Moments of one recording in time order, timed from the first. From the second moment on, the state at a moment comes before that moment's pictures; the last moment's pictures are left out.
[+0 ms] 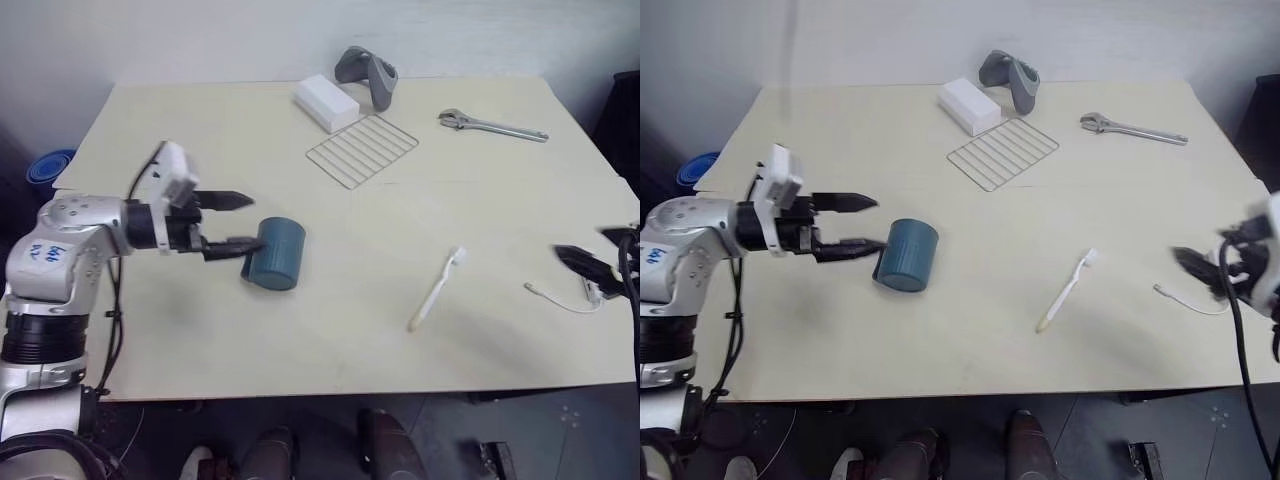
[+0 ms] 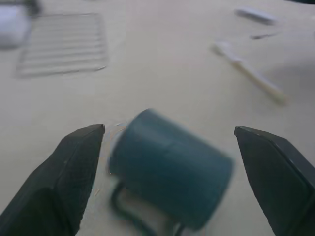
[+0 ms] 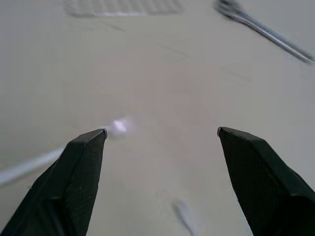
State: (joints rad) left arm -0.62 0.85 0.13 0.00 -0.42 0.77 -0.93; right arm -0.11 -1.01 -0.71 -0.63 0.86 1.10 0.74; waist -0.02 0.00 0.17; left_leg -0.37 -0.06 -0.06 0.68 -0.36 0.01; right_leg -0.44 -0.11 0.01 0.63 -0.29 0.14
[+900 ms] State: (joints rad) left arm -0.82 0.58 -0.02 0.18 -0.36 1.27 -0.52; right arm -0.31 -1.11 -0.36 -0.70 1.06 0.97 0.77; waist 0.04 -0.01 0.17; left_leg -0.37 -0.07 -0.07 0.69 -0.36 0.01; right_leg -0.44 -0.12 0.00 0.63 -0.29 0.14
